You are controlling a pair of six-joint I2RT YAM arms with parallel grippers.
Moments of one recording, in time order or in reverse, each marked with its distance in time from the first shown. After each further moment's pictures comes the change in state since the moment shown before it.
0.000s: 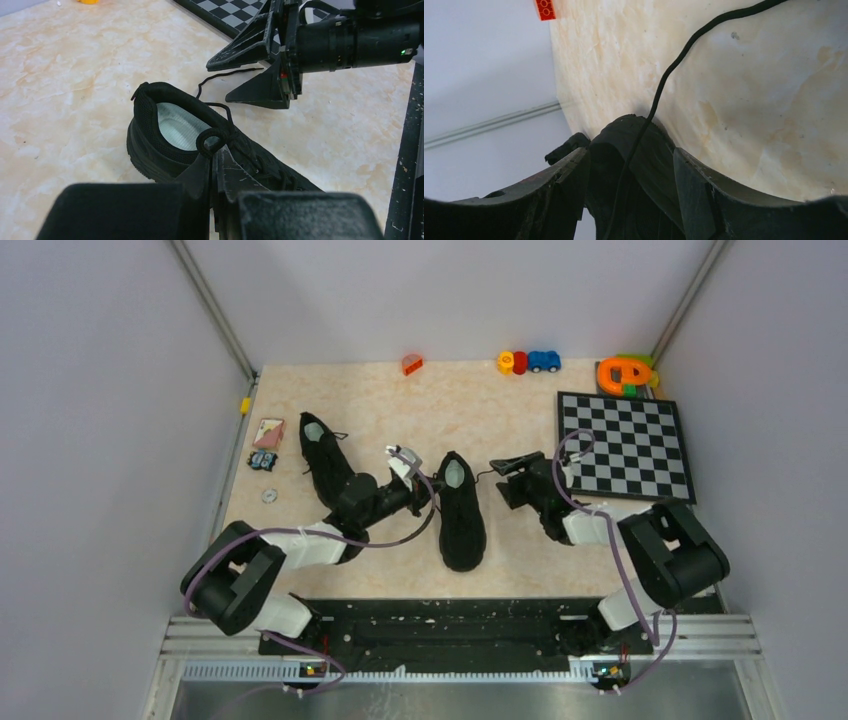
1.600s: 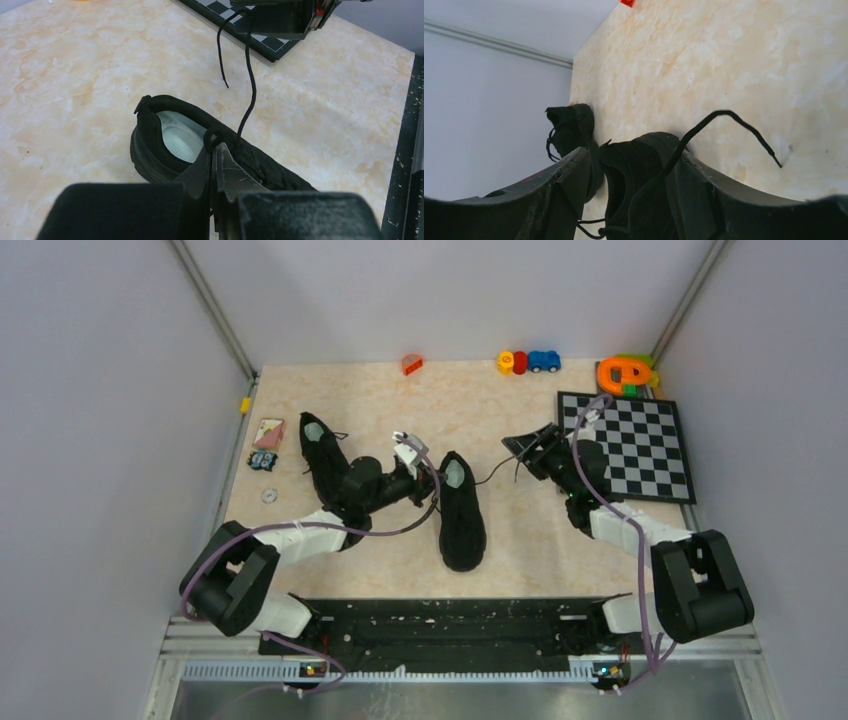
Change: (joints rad) left arm 0.019 -0.011 0.121 -0.186 0.042 0.028; right arm -0.184 -0.159 0.047 0.084 -0.292 -0.520
